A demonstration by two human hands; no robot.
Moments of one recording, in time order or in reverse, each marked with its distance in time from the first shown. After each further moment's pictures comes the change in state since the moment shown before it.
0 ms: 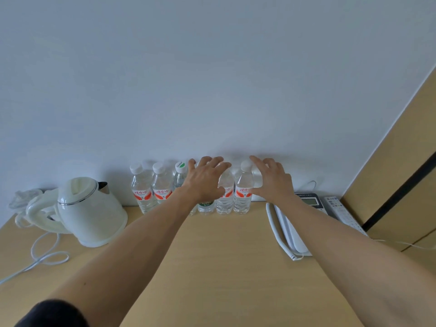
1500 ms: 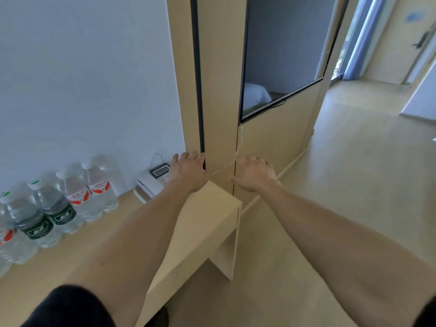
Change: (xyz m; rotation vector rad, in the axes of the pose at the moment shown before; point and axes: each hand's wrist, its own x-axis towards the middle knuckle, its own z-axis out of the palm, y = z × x) left_hand -0.095 0.332 -0.035 0.000 0.023 0.525; right_hand -0.360 0.133 -0.153 -0.206 -0.048 0.743
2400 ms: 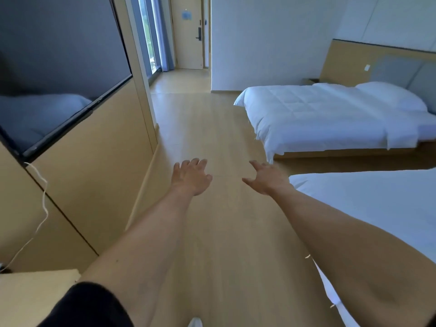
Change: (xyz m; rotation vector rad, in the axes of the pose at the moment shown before) left_hand 0.059 0.463 0.016 -0.134 -0.100 0.765; right_hand -0.225 0.389 -0.019 0.064 0.026 0.916
